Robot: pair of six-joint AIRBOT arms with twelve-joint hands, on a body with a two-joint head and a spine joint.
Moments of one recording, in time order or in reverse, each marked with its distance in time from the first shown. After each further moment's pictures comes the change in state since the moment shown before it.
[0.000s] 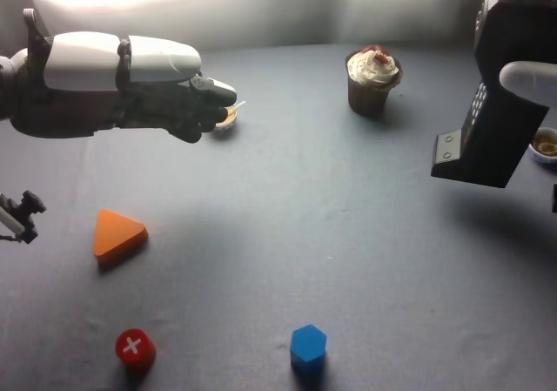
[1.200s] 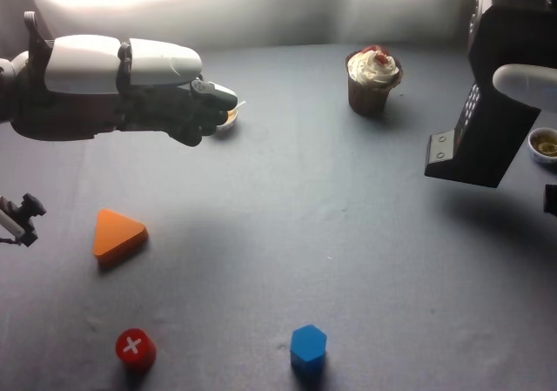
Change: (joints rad) left arm 0.010 0.000 -0.001 0.000 -0.002 0.000; right arm 0.000 -0.038 0.041 0.000 0.011 0.016
